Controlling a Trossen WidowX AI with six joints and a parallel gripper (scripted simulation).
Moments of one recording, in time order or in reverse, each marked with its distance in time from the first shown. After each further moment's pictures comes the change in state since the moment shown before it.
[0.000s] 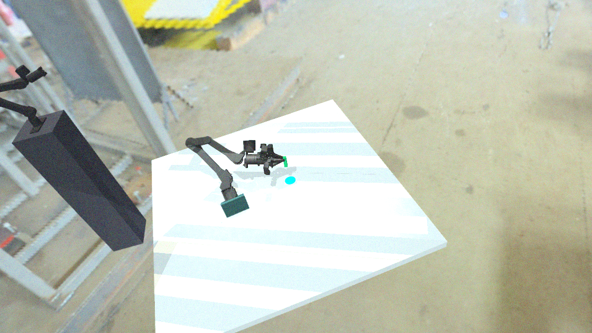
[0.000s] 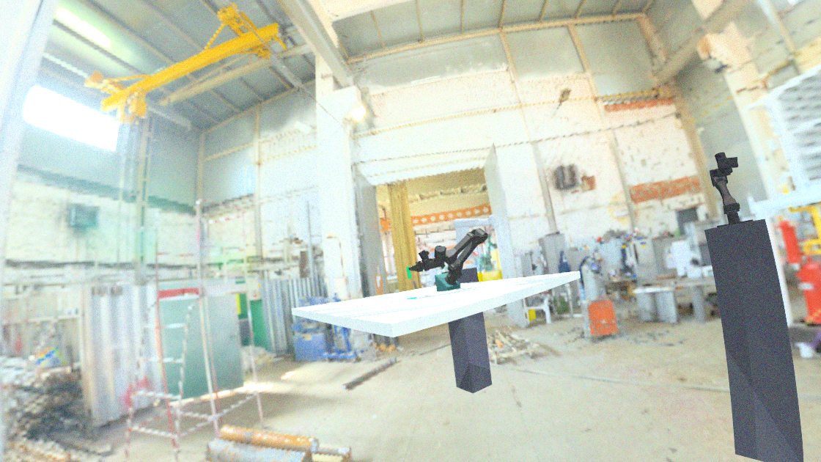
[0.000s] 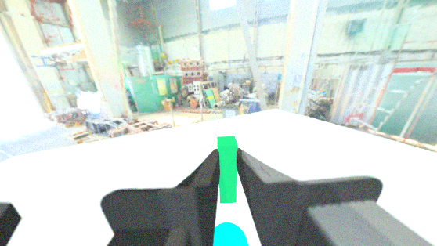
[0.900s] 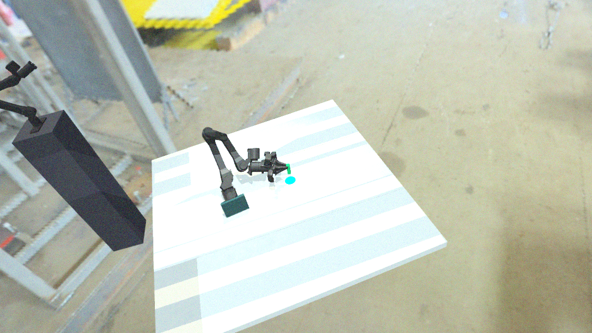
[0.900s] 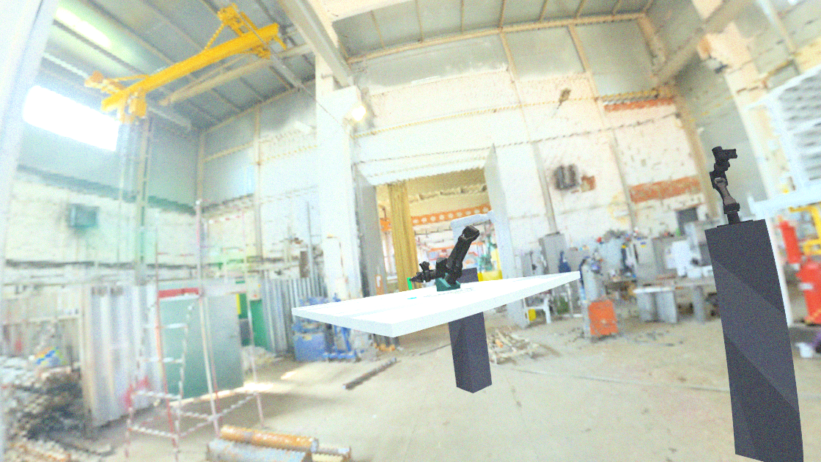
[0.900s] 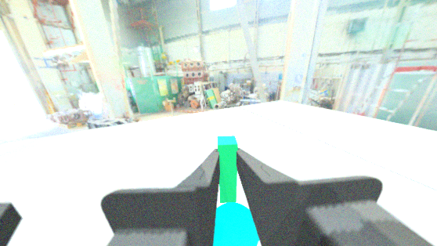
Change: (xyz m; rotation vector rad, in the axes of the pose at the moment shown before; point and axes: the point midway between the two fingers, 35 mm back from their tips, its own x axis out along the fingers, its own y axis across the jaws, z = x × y) arm 0.011 0.005 -0.062 0.009 -0.001 0.006
